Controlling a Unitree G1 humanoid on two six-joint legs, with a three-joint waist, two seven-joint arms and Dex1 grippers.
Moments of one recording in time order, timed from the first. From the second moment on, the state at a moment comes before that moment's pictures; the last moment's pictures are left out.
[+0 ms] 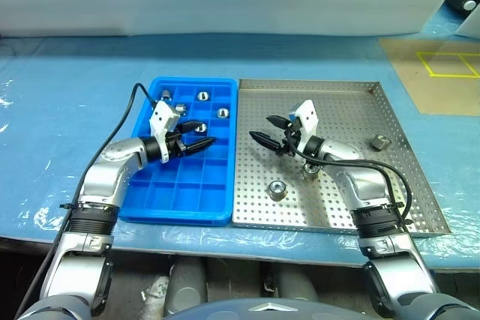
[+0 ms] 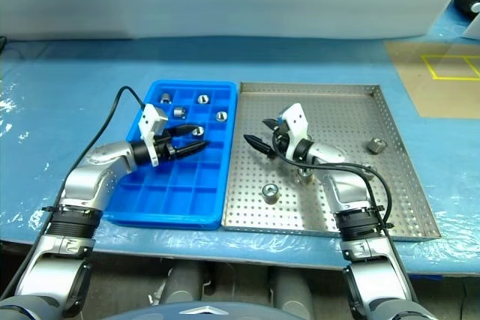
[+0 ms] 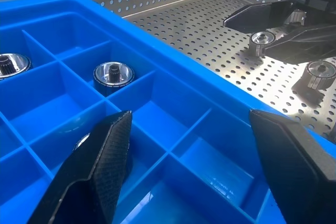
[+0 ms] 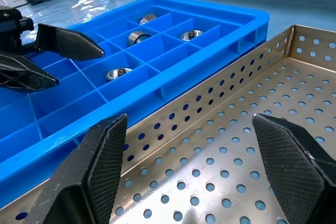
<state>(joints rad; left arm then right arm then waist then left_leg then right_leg) -0.45 0.46 0.01 0.15 -0.37 0.40 -0.93 -0.45 -0.33 0.06 0.10 0.30 0.39 0.74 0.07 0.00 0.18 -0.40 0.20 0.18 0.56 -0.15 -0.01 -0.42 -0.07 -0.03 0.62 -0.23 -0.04</state>
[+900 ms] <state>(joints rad) -0.80 0.34 -0.31 0.34 -0.29 0.27 -1.33 -0.21 -0.66 -0.09 -0.30 0.48 0.63 0.87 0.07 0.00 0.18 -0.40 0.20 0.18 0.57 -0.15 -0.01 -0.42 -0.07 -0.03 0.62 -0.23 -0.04</state>
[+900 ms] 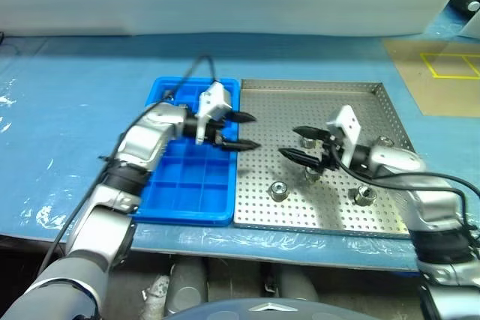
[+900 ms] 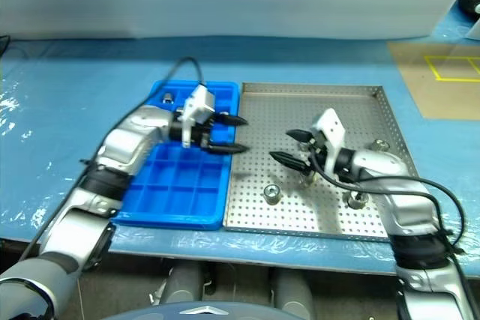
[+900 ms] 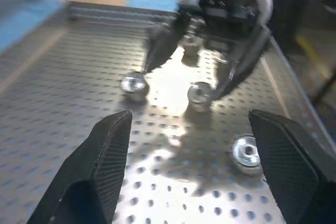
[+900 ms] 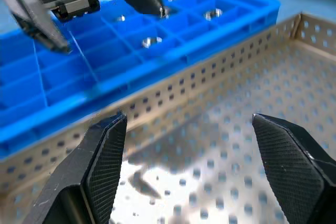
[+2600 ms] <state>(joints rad) -1.02 0.05 -0.32 0.96 0.02 -0.16 -1.55 0.14 -0.64 -0.26 -0.69 0.63 0.75 0.55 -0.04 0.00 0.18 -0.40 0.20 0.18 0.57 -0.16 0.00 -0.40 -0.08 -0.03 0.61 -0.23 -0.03</state>
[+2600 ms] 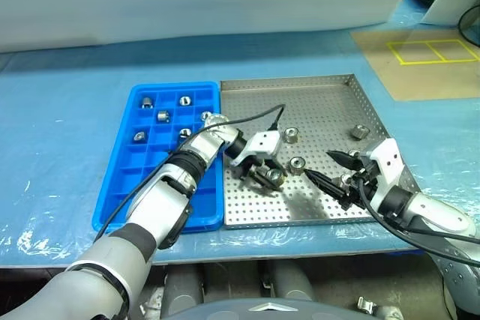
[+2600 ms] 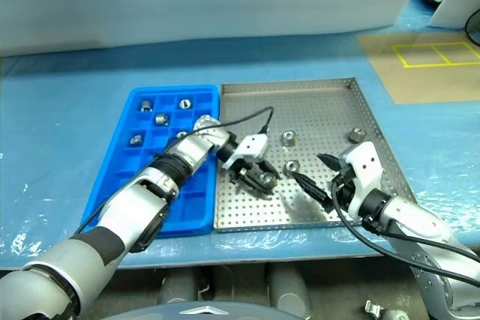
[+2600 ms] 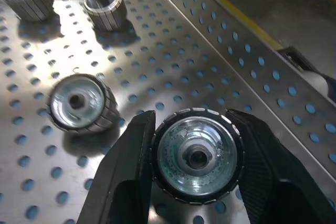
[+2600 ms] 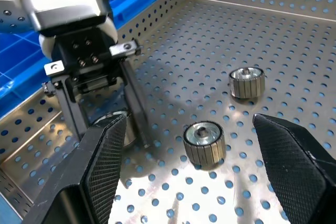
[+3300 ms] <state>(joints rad) -0.69 0.63 -0.11 0.28 -0.12 0.16 -1.42 -0.49 -0.53 0.11 -0.20 0.55 0.65 0.88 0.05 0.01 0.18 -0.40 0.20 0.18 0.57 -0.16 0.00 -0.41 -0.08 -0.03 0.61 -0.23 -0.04</state>
